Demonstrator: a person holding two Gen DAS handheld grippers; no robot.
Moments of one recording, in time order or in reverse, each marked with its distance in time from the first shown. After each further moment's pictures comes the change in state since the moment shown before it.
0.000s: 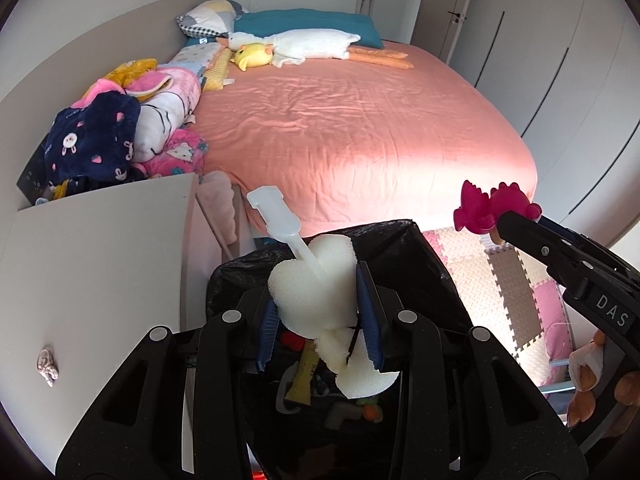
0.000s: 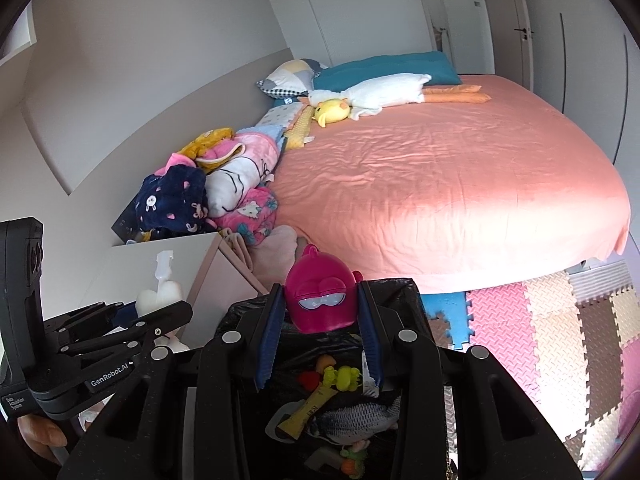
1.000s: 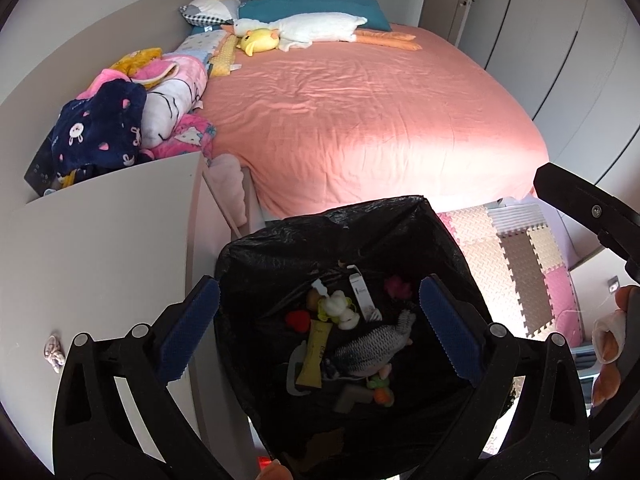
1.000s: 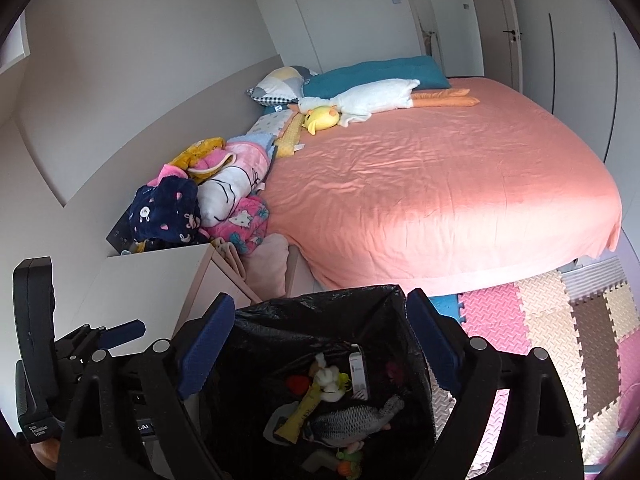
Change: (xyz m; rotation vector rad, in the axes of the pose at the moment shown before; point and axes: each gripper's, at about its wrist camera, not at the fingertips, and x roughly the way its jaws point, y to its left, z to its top) left arm 0.002 -0.004 -0.014 0.009 0.058 0.047; right arm -0.010 -0.002 0.008 0.019 -0.015 -0.020
